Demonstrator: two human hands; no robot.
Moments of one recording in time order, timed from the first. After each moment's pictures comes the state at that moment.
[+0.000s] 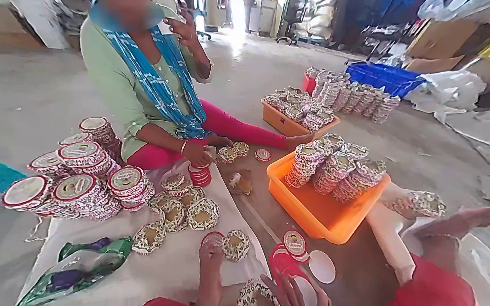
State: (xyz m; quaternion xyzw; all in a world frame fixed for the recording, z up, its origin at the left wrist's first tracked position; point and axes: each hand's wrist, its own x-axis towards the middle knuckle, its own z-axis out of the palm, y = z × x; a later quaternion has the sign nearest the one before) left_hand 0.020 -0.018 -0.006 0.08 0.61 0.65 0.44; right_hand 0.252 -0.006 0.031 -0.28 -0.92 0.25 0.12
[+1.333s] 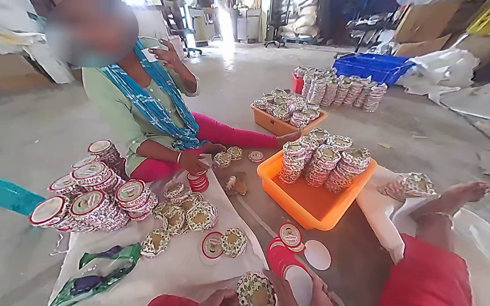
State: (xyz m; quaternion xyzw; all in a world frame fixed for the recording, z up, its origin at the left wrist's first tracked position) left_hand 0.052 -0.116 0.026 0.50 0.70 0.39 0.32; right_hand 0.250 -0.026 0.019 -0.43 -0.75 0.44 0.26
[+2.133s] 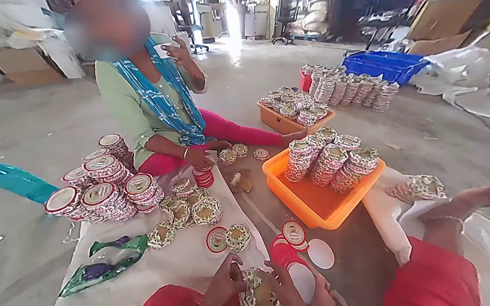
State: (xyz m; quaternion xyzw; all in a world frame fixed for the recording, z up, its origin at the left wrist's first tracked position) left_hand 0.024 -0.055 -0.015 0.42 0.59 0.40 0.56; right_hand 0.254 -0.006 0.023 -0.33 -0.83 0.42 0.18
